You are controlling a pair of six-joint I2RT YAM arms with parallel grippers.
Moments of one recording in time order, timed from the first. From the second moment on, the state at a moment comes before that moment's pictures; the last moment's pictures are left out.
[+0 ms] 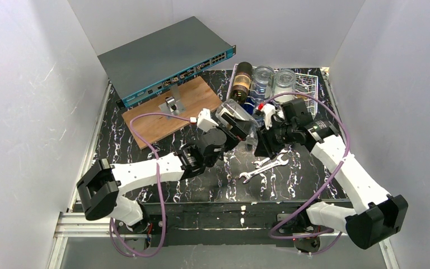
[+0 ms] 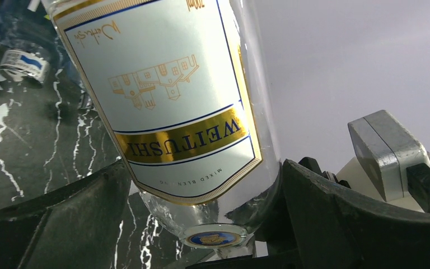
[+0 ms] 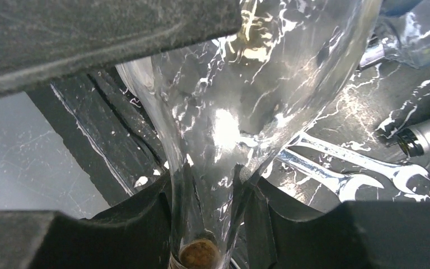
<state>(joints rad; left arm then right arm) -1.07 1.44 0.97 0.22 -0.51 -1.28 0.45 1.14 1.13 -0.92 -0.53 -0.16</state>
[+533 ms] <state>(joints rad) -1.22 1.28 0.73 0.19 -0.75 -1.36 0.67 1.23 1.09 -0.92 -0.48 -0.21</state>
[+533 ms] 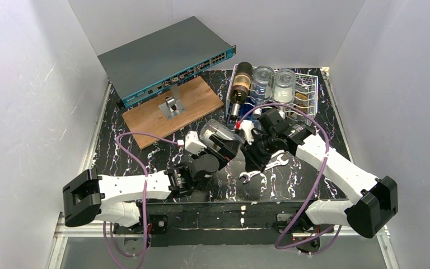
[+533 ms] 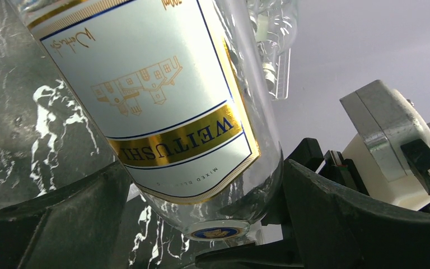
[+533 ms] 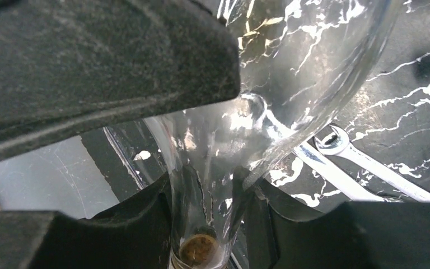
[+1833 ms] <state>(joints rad) -1.32 1.31 0.46 0.28 -0.73 -1.81 0.84 1.31 0.94 -0.84 -0.34 -0.24</state>
